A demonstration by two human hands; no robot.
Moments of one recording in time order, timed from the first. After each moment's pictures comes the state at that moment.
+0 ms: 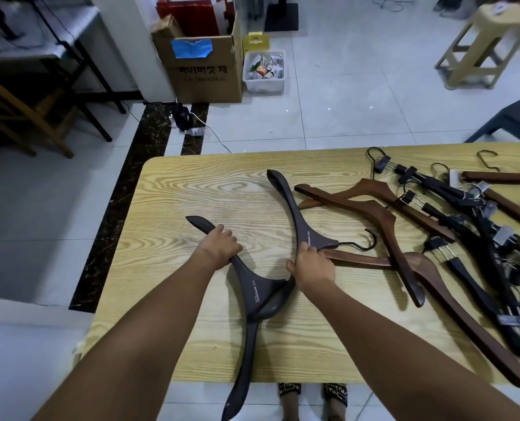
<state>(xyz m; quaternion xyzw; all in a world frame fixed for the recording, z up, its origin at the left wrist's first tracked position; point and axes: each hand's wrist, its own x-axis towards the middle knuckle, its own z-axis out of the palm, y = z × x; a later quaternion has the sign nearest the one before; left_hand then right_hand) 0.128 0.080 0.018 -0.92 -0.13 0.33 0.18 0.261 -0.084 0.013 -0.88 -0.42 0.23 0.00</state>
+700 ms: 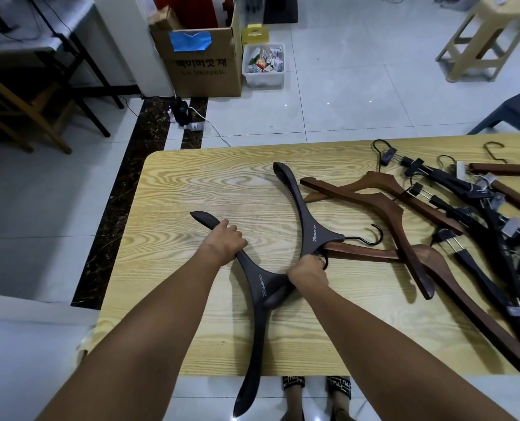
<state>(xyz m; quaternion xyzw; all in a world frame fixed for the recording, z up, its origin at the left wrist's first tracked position) 0.122 0.082 0.014 -0.92 -0.12 0.31 0.18 0.230 -0.069 0.002 -0.91 -0.12 0.38 0.12</state>
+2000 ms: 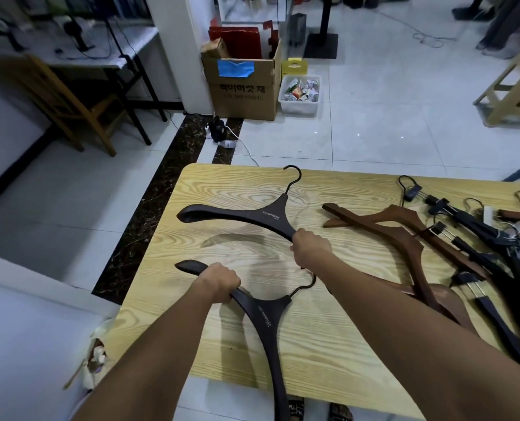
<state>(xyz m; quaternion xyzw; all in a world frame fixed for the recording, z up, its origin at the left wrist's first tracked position) 0.053 0.057 0.008 -0.91 -0.19 0.37 0.08 0.251 -0.011 0.070 -0.83 -0.49 0.25 -0.05</state>
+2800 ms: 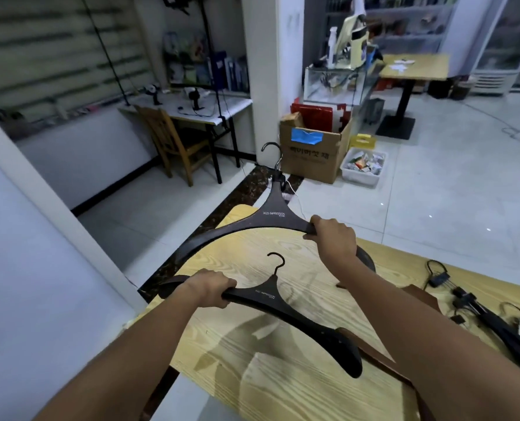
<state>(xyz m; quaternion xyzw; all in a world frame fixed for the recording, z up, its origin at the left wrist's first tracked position) 0.035 0.015 0.130 -0.87 -0.42 0.26 -0.03 0.310 0.000 0.186 -0.75 -0.66 -0.01 0.10</state>
